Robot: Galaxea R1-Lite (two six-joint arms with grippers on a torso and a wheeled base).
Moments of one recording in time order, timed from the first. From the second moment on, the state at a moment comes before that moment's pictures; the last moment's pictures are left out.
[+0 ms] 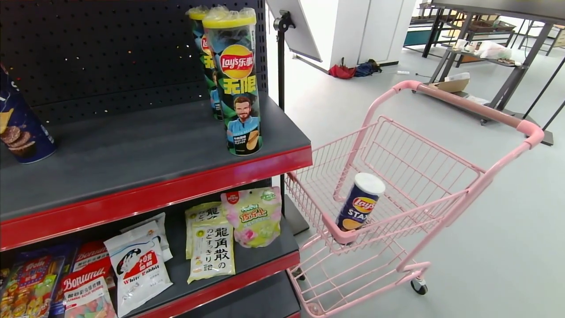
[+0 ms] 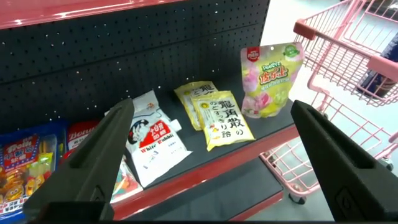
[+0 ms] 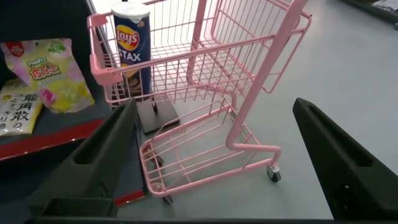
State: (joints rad) left arm 0.00 0.00 0.00 0.00 -0.07 0.01; right arm 0.00 0.00 0.00 0.00 0.02 0.00
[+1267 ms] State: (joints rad) left arm 0.00 0.00 0.00 0.00 -0.07 0.02; right arm 0.17 1.61 -0.43 -0.82 0.44 0.09
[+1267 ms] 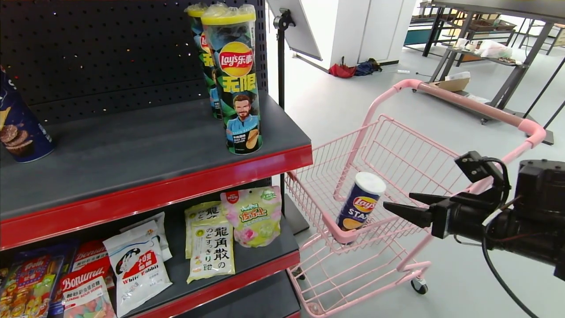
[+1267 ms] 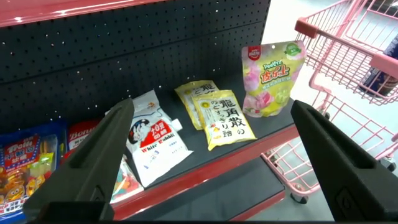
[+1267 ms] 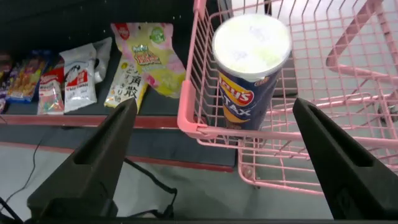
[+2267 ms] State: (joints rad) left arm 0.00 0.00 0.00 0.00 -0.07 0.02; right arm 0.17 1.99 -0.61 -0.99 0.50 0.05
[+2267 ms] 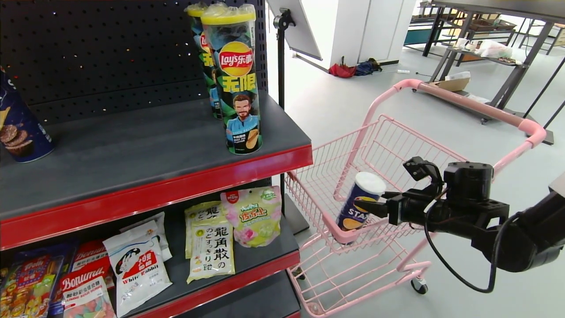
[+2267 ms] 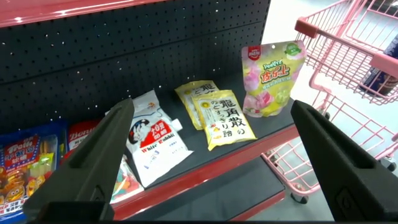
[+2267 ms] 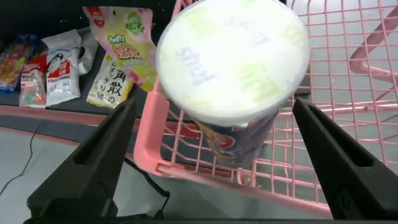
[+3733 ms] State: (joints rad) left arm 0.00 0.00 0.00 0.00 -0.07 0.02; right arm 0.20 1.89 -1.06 -0.65 0.43 0.03
